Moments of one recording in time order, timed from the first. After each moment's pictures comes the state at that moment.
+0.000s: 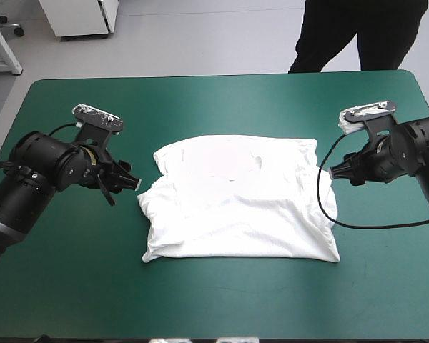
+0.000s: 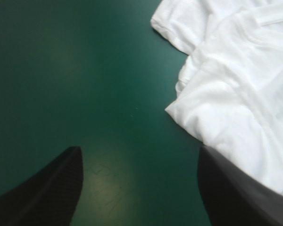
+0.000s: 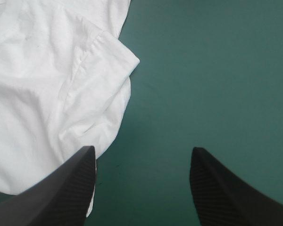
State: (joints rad) left arm -0.44 1.26 -1.35 0.26 1.20 -0.07; right arm 0.20 1.29 -1.38 -0.11 1.23 -0.02
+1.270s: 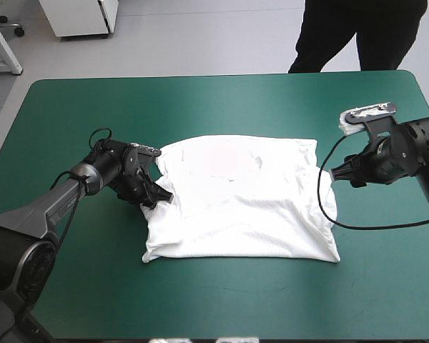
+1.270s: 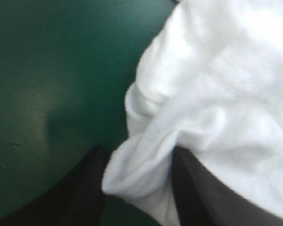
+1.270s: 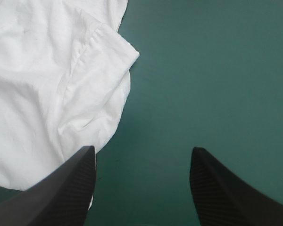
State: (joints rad) left arm -0.31 1.75 -1.20 -0.02 0.92 0.02; right arm 0.20 1.29 -1.38 -0.11 1.25 -0.02
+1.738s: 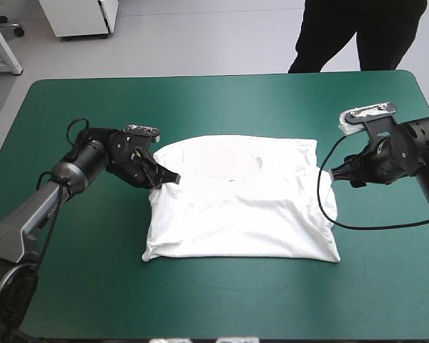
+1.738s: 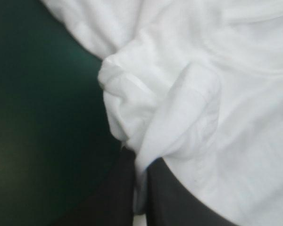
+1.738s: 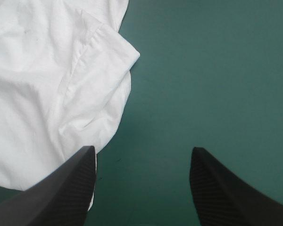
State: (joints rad) left arm -0.32 1.63 -1.29 -0.20 0.95 0.07; right arm 0.20 1.29 -1.38 -0.11 1.25 -0.02
